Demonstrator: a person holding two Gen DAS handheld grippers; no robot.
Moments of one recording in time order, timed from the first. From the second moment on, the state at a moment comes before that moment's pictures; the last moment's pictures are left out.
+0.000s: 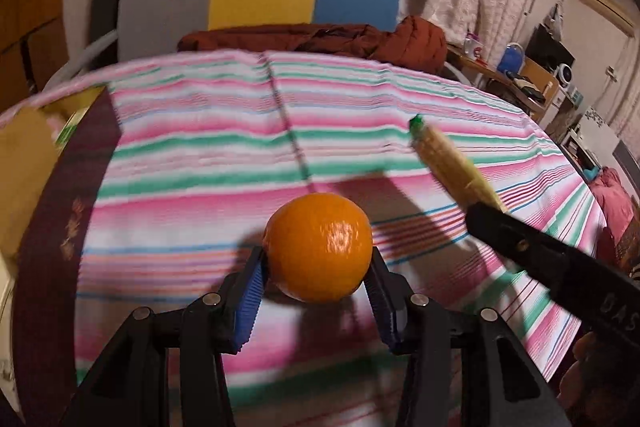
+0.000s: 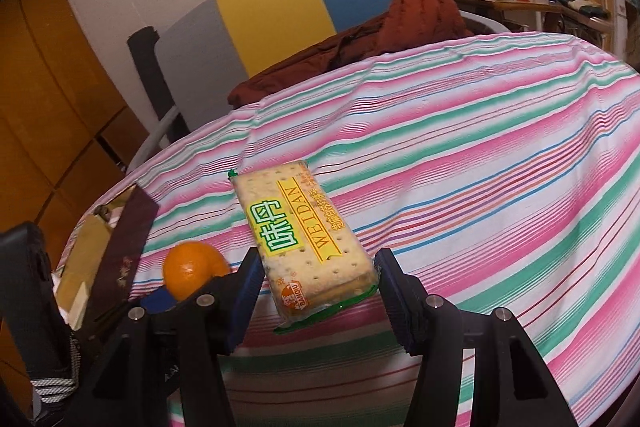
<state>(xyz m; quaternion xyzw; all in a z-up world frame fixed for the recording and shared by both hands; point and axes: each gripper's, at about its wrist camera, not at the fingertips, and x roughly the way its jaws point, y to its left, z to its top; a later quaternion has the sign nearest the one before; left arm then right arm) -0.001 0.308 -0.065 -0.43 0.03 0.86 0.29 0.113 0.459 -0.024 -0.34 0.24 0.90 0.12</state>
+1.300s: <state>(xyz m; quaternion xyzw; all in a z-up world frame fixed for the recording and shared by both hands) -0.018 0.063 -0.004 -0.40 -0.07 0.89 0.19 -0.013 0.247 0.032 -0.37 0.19 0.91 -0.08</state>
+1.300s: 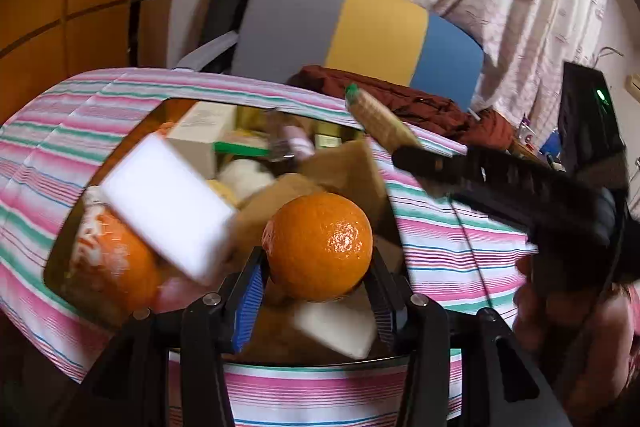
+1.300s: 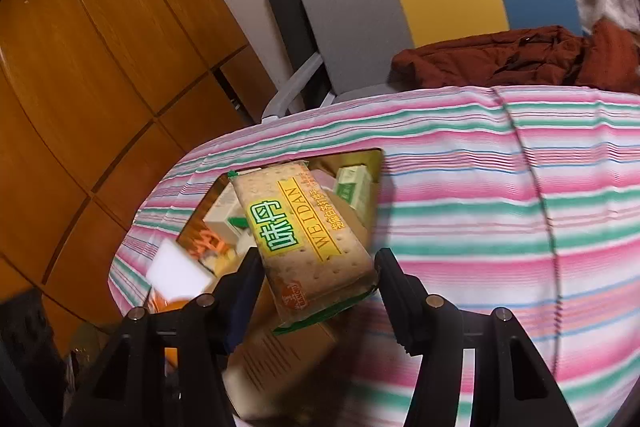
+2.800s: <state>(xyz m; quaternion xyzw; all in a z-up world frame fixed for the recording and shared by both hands) -0.050 -0.084 0.001 -0.34 -0.18 0.92 0.08 -0.058 0.101 0.032 -0.41 0.02 0.88 -0.24</state>
